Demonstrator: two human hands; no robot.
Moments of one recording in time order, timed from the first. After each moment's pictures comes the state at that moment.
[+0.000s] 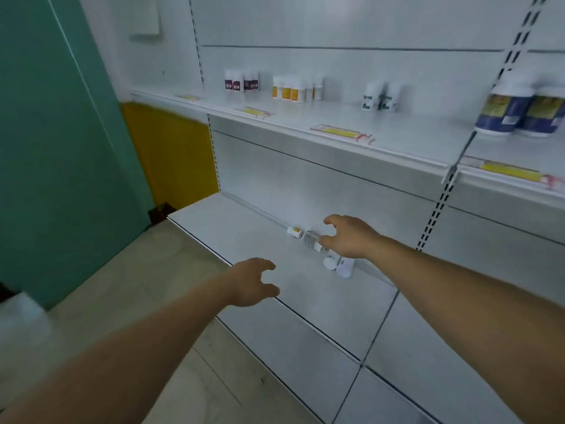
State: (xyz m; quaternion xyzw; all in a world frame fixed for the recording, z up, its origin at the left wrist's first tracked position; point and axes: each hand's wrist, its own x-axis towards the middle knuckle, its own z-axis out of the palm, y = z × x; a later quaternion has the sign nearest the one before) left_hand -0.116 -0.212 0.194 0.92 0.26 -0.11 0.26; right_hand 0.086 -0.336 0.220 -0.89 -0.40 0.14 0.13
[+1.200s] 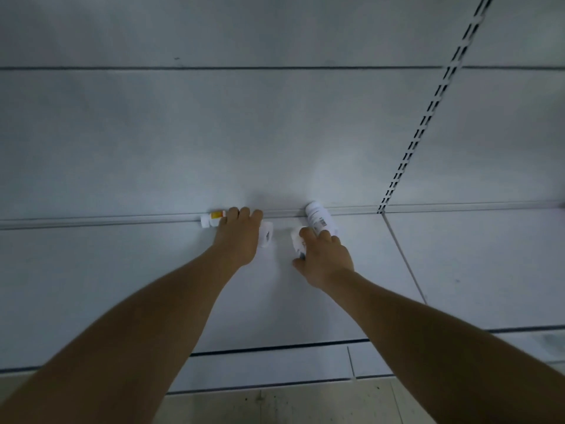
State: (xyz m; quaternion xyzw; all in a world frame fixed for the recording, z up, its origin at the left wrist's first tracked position) left_hand 0.202 -0.034 -0.050 0.99 -0.12 0.02 -0.06; right_hand 0.154 -0.212 -0.046 -0.99 -0.03 0.08 0.12
